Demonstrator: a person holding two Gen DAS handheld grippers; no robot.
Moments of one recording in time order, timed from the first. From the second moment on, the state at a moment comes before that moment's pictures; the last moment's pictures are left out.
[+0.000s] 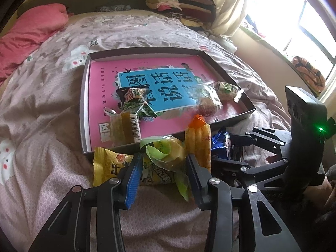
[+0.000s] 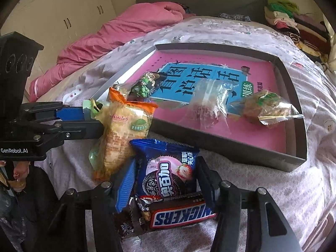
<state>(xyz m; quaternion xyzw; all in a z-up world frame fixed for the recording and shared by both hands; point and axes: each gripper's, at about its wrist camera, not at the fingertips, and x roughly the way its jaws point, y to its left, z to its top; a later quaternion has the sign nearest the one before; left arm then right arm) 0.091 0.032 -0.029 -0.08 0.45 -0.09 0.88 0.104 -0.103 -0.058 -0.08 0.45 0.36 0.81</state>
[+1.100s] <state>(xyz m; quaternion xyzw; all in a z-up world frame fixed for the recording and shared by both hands) 0.108 0.032 -0.055 -0.16 0.48 -0.11 0.86 0.107 -0.126 -0.039 -0.04 0.43 0.34 0.83</state>
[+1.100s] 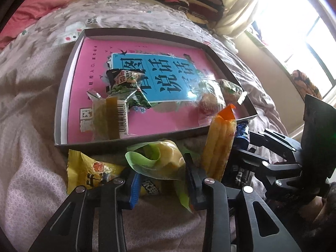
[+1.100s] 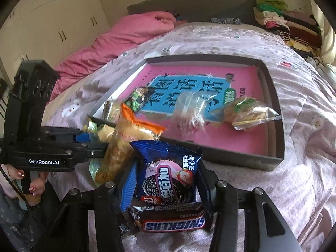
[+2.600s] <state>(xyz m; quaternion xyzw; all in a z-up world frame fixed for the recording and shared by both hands) 0.066 0.079 0.030 -0.17 0.34 -0.04 0.92 0.113 -0.168 0.006 0.06 0.33 0.29 0.90</state>
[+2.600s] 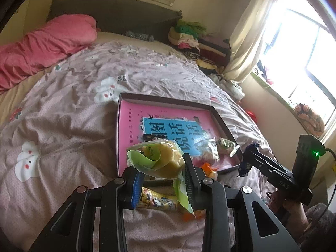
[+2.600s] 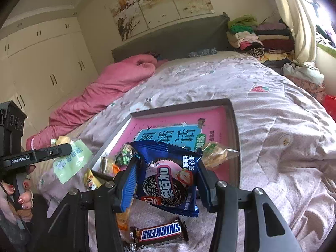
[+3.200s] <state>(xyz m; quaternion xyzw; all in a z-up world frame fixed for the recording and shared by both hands) 0.090 0.065 0.042 -0.17 0.32 -0.04 0.93 0.116 -0.186 0.016 0.09 0.30 0.26 0.91</state>
